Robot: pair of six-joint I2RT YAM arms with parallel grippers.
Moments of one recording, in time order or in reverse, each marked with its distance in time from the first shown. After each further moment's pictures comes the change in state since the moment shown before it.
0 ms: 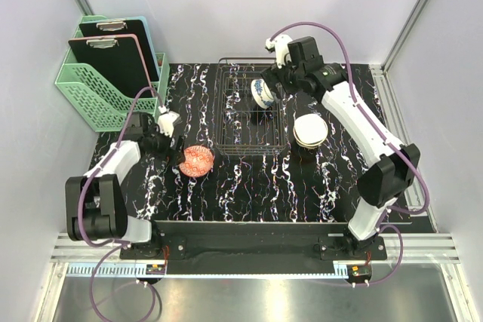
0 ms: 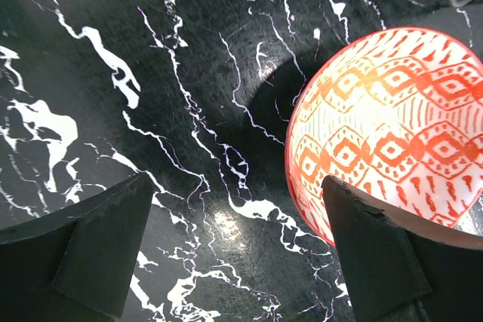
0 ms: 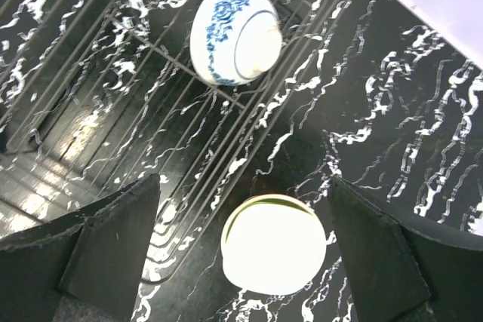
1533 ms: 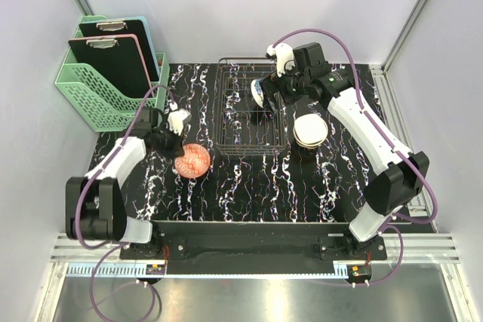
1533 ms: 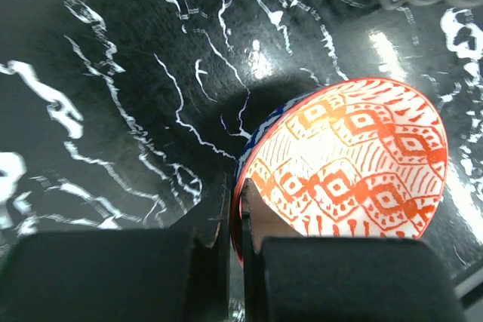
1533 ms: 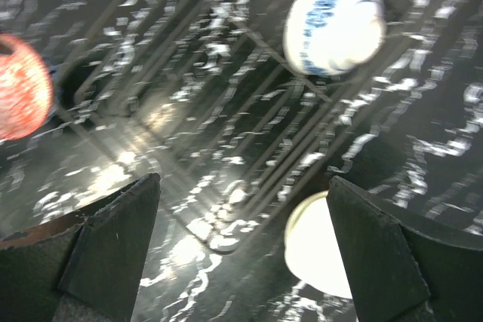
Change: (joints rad) left arm -0.113 0.022 0.056 -0.069 -0.003 -0.022; right arm -0.013 -0.088 -0.102 -0.012 -0.251 0.055
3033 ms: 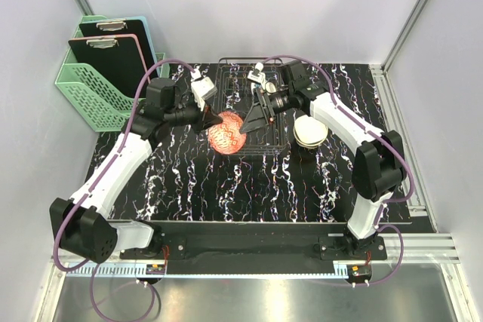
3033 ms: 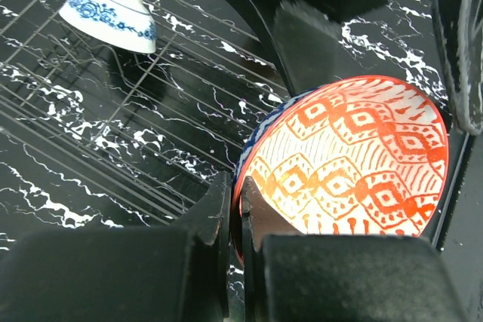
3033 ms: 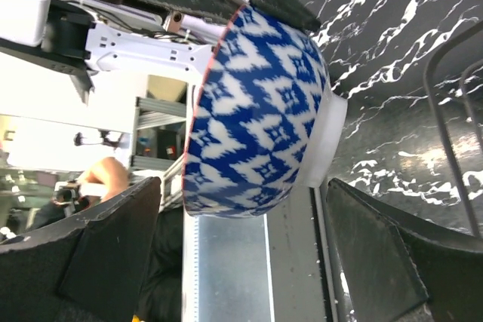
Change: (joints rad) left arm -0.298 -0.148 0.303 0.109 0.242 -0.141; right arm -0.001 0.146 -0.179 0.253 -1.084 0.435
